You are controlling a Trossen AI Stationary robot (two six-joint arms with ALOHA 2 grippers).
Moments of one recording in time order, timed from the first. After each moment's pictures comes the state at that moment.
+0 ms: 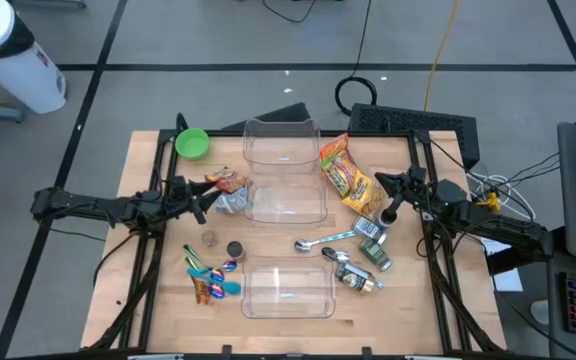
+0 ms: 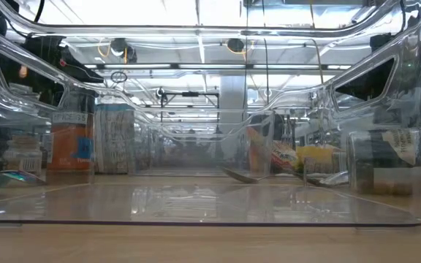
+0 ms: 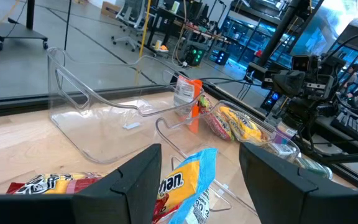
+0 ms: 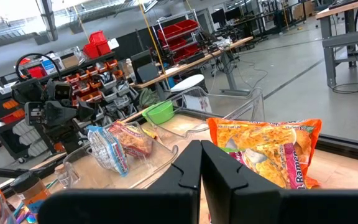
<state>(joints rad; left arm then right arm) -0.08 0.26 0.03 0.13 -0.58 -0.48 -0.32 0.05 0.02 0.03 0.23 0.35</state>
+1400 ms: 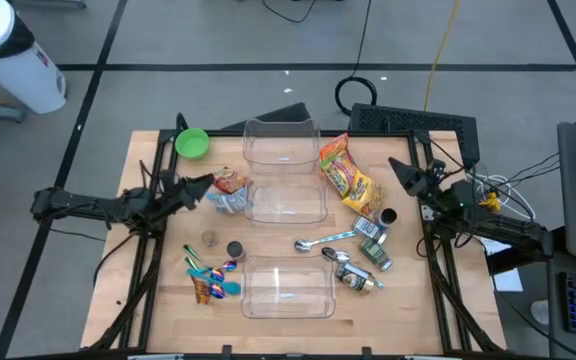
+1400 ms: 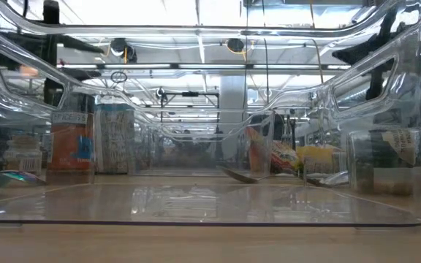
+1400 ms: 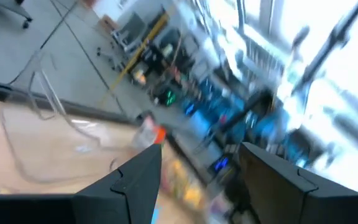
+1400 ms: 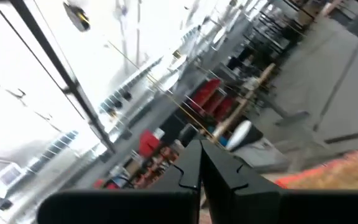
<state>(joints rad) -0.08 0.26 0.04 0.42 -0.68 -0.78 -0.32 0.05 0.02 0.40 0.31 0.81</state>
